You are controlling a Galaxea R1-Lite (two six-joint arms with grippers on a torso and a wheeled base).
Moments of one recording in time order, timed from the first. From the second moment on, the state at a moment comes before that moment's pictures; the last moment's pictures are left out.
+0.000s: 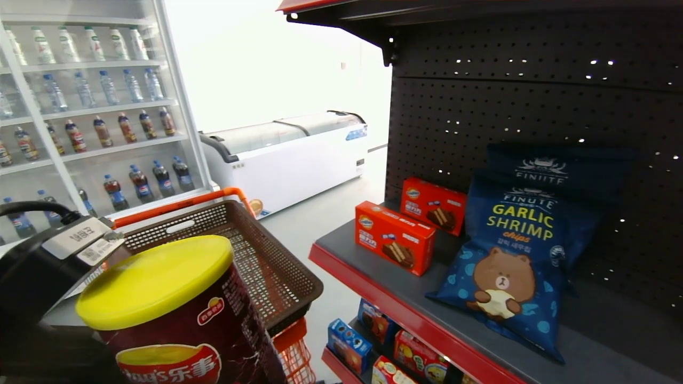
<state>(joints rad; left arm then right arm) -0.51 1.15 -0.56 -0.25 -0.81 -0.03 0.00 0.01 0.00 -0.01 -0.01 0.00</state>
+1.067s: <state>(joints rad) -0.51 1.15 -0.56 -0.25 -0.81 -0.03 0.00 0.01 0.00 -0.01 -0.01 0.00</state>
